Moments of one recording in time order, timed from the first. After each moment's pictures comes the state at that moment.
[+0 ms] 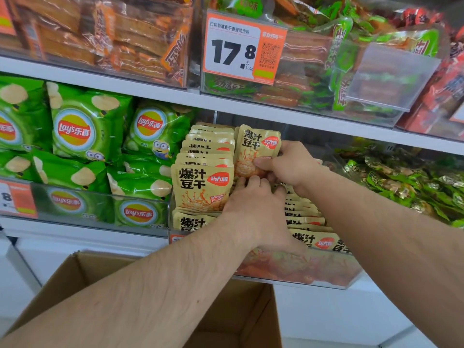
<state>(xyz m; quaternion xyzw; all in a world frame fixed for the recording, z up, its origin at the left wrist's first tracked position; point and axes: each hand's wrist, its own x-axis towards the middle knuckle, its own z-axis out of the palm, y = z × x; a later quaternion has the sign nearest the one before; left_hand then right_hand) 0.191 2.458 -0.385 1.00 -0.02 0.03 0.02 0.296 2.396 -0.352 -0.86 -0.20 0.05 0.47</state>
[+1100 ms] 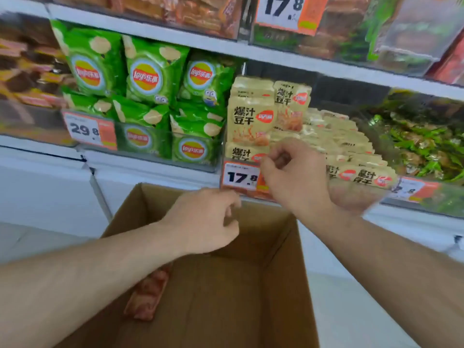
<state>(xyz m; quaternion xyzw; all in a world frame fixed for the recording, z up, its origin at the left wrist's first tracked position) 0.010 2.531 -0.444 0.98 0.03 0.05 0.20 0.118 2.394 -0.403 -0.85 -0.28 -0.19 0.40</state>
